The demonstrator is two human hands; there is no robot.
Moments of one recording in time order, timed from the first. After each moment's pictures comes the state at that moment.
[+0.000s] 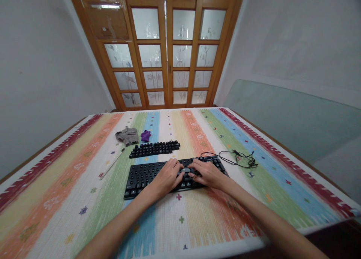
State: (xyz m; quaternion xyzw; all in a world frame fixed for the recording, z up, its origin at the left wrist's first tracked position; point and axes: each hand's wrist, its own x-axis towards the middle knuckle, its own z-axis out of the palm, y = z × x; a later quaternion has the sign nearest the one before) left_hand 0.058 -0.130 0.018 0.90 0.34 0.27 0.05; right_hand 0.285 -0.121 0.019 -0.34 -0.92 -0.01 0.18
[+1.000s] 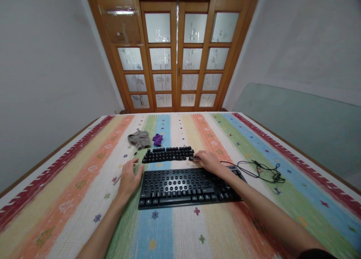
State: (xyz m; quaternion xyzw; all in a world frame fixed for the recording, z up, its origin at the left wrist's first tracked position) left_hand -0.114 -0.100 -0.018 0.63 0.66 0.41 0.02; right_hand 0.239 -0.029 0.018 -0.50 -0.86 0.04 0.06
